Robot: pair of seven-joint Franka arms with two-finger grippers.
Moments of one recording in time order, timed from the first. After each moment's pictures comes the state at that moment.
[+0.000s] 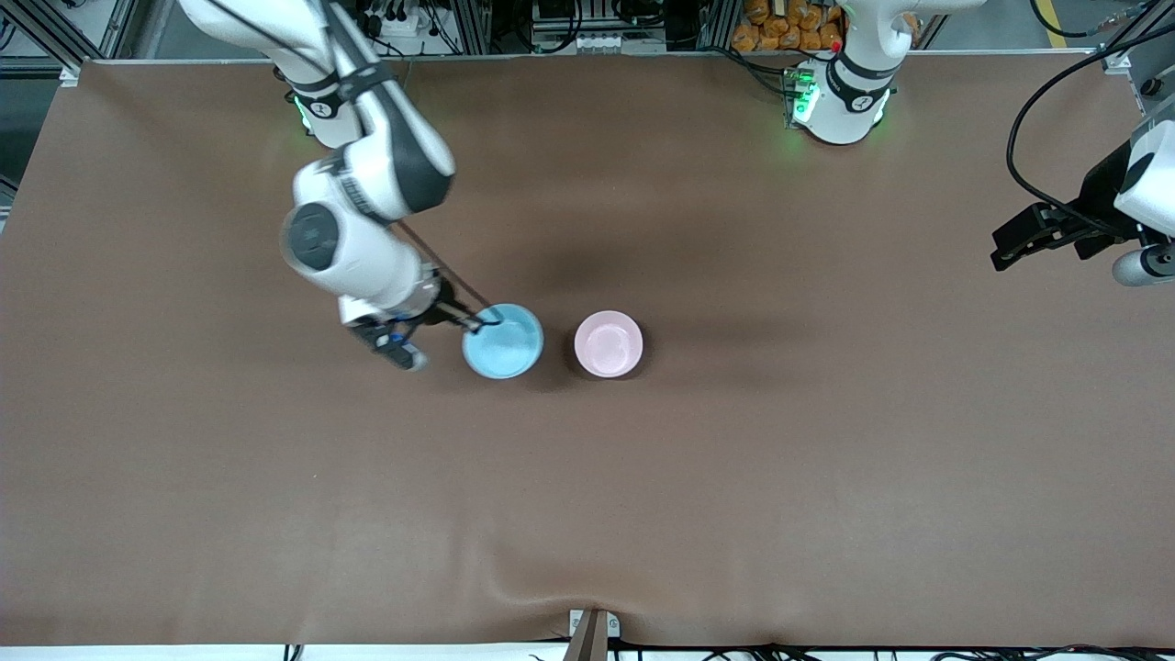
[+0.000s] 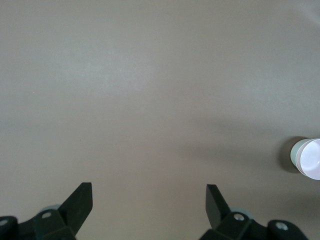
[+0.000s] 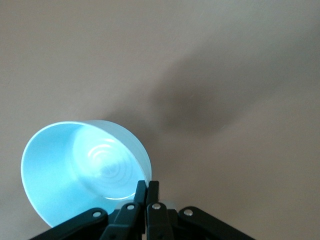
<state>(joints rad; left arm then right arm) -0.05 0.04 -0.04 -1.50 0.02 1.57 -0.22 0.56 0.33 -0.02 -1.89 0.36 2.27 0.94</state>
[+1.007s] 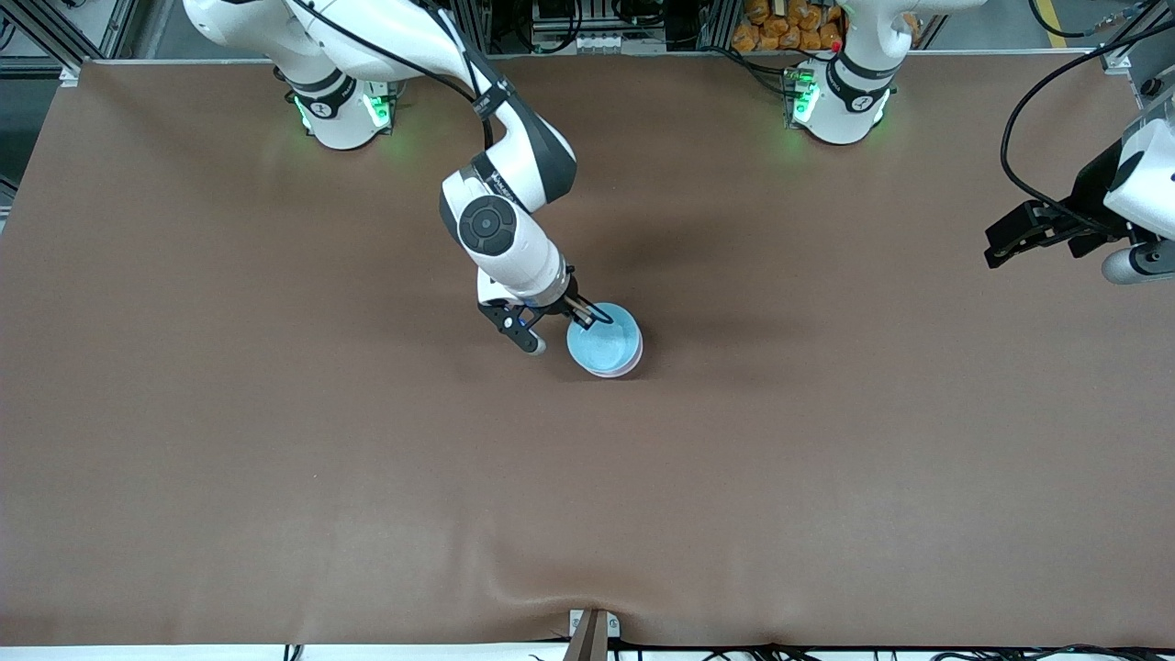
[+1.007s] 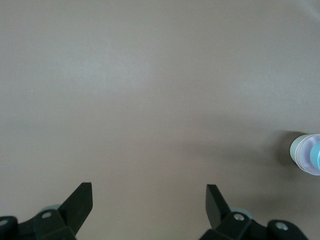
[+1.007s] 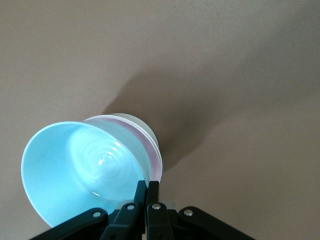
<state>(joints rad) -0.06 0.04 -0.04 -1.50 0.02 1.55 -0.22 0.76 0.56 -0.04 -1.68 0.35 2.34 1.24</state>
